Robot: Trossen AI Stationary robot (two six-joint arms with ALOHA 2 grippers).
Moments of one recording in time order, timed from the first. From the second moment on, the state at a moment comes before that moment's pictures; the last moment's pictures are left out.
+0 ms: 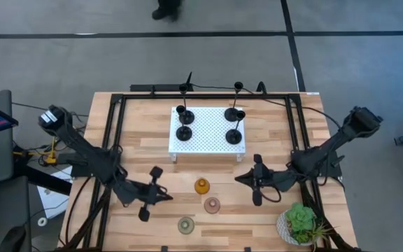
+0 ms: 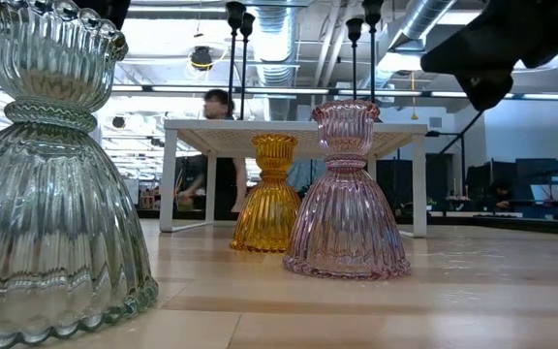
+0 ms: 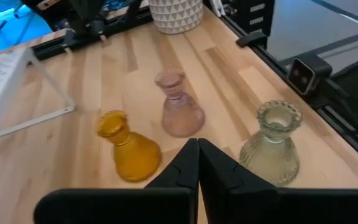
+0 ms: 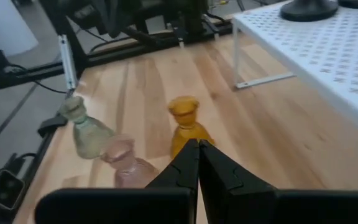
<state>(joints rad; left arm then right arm) -0.75 1.06 0.61 0.12 -0.52 0.02 0.62 1.23 0.47 0.35 0.64 0.47</state>
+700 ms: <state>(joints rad) -0.75 1.07 0.61 0.19 -0.52 0.02 0.65 1.70 0.60 0.63 0.52 0.48</state>
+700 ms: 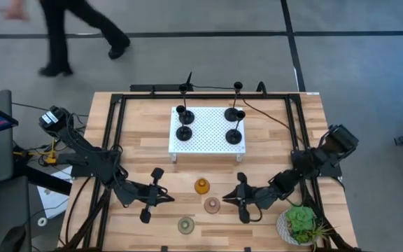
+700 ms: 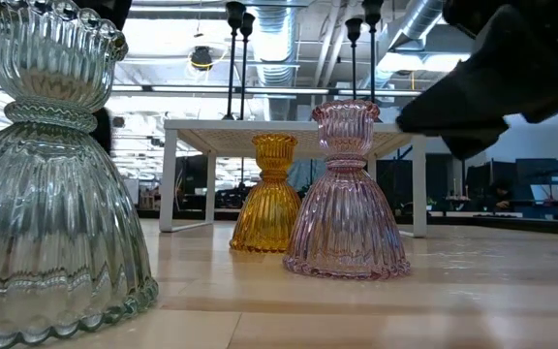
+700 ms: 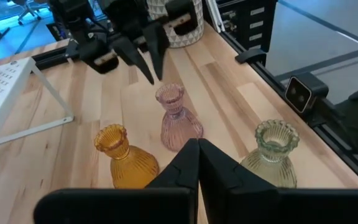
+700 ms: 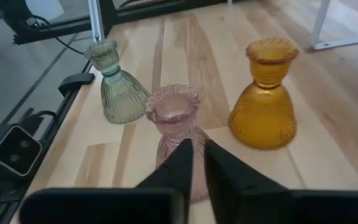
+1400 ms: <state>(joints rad) -0.79 1.07 0.61 0.19 -0.52 0.02 0.58 1.94 0.80 0.62 0.39 0.52</state>
